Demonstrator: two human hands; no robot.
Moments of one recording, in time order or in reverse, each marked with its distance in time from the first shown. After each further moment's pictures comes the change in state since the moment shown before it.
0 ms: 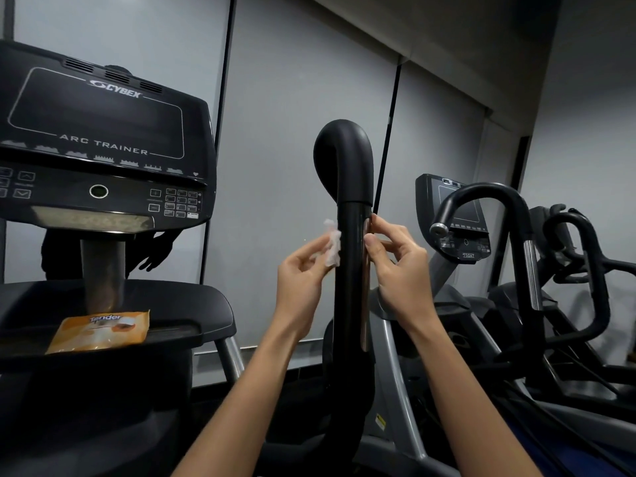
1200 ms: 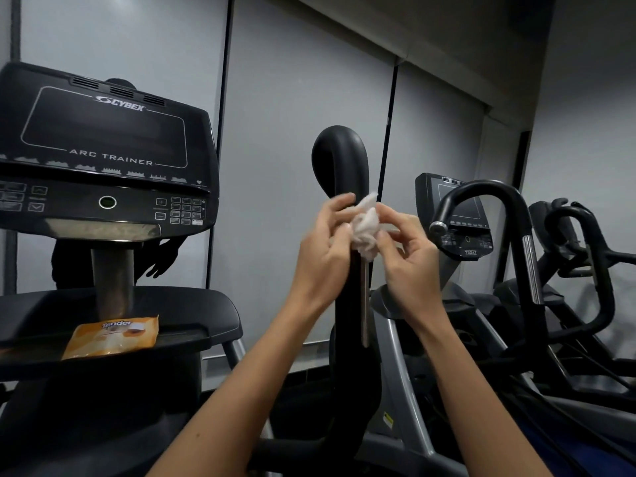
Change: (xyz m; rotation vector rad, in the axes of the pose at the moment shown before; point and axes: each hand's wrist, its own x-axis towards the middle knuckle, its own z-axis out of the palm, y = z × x) left_hand -0.002 0.042 0.028 0.384 -0.127 0.302; right_hand -0.004 -0.021 -0.005 0.060 0.074 -0.121
